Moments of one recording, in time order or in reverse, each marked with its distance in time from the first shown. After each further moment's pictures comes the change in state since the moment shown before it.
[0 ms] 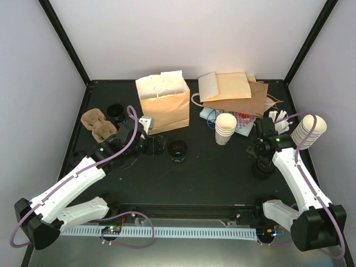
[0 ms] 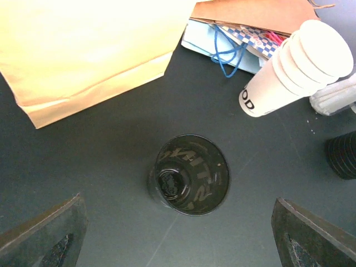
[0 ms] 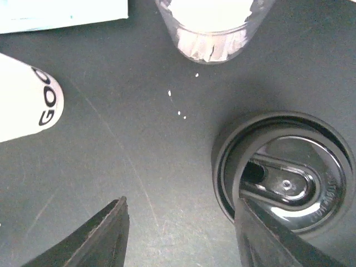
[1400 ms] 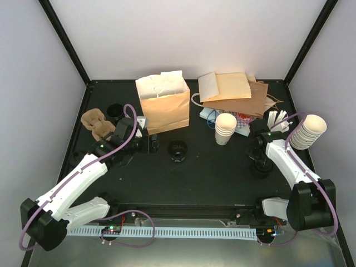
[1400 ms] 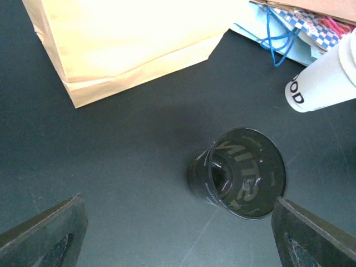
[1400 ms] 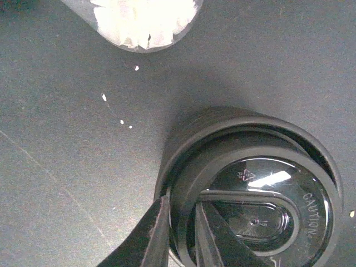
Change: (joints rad) left arm 0.160 0.028 -0.054 -0.004 0.064 0.062; right arm -0.039 0.189 -0.055 0.067 0.079 0.100
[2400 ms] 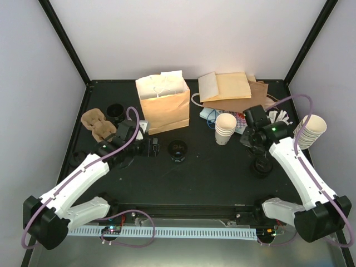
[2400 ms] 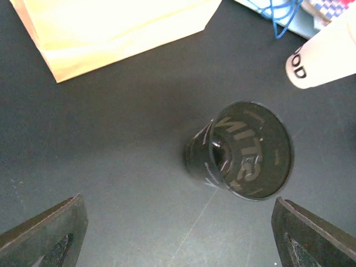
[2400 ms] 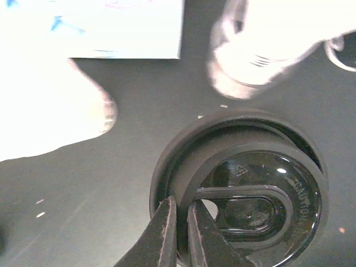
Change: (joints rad) left arm 0.016 0.008 -0.045 0.005 0.069 0.008; right arm 0.139 -0.083 0.276 -0.182 0.032 -0.055
